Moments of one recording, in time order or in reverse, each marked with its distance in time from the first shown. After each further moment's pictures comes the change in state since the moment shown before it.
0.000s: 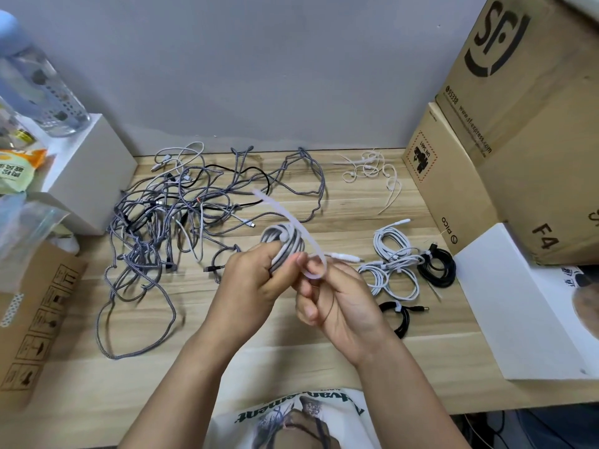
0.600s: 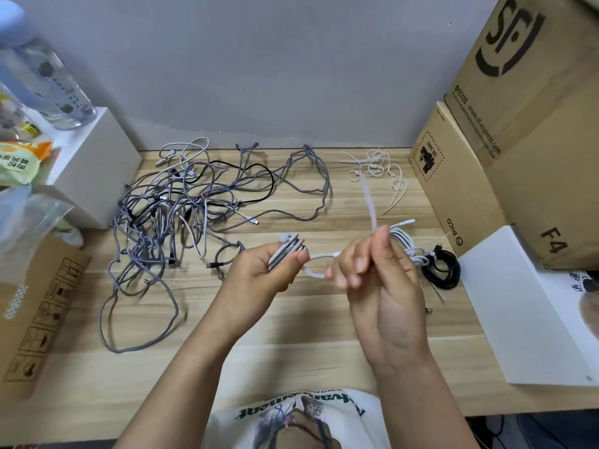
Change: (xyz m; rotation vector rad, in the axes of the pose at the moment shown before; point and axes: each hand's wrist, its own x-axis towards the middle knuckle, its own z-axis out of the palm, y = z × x) left_hand 0.001 0.004 0.001 -0.410 -0.102 -0.242; right_hand -0.015 -0.013 0.003 -0.056 -0.029 -0.524
